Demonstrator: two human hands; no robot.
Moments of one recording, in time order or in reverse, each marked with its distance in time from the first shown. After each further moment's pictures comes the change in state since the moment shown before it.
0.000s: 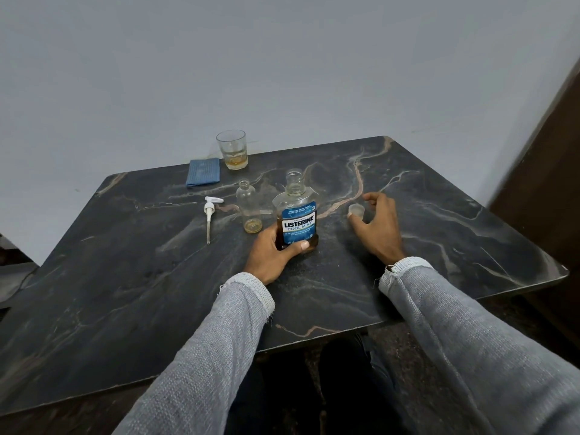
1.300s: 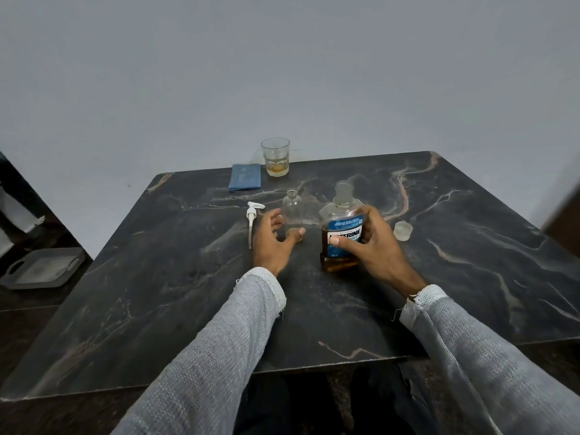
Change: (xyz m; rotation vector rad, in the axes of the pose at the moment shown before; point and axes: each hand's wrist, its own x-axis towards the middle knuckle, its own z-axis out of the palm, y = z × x) left_hand 0.021 -0.009 -0.058 0.008 0.443 -0.059; right_hand -0.026 -0.074 0.042 0.458 -0.482 -0.032
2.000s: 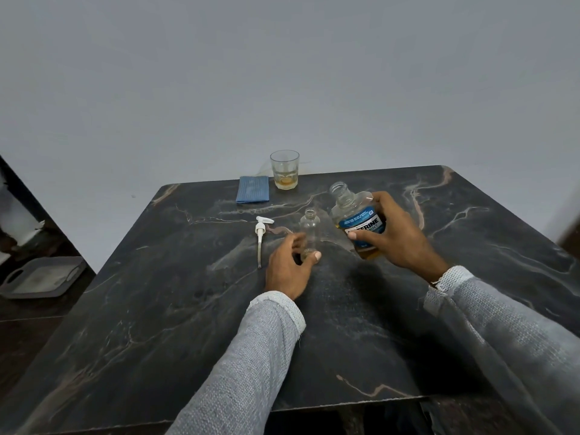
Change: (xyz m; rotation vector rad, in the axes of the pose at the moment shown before) left_hand 0.004 -0.013 0.006 0.174 -0.078 0.080; right_hand 0.044 -0.033 -0.014 -0.444 -0.004 -0.144
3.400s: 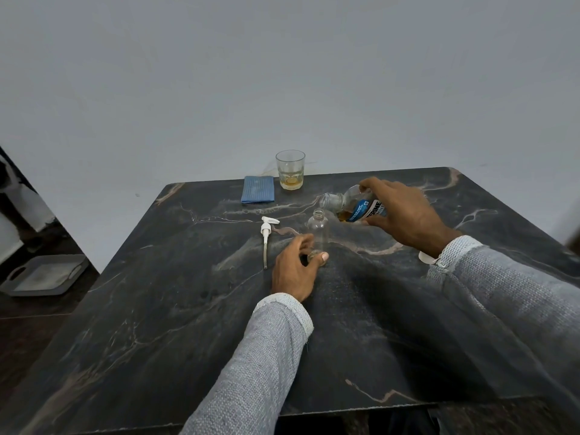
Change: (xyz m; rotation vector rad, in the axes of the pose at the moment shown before) left_hand -0.004 0.005 -0.003 -0.022 -0.035 -0.036; right_hand 0.029 -0.027 -0.013 -0.713 -0.030 -0.197
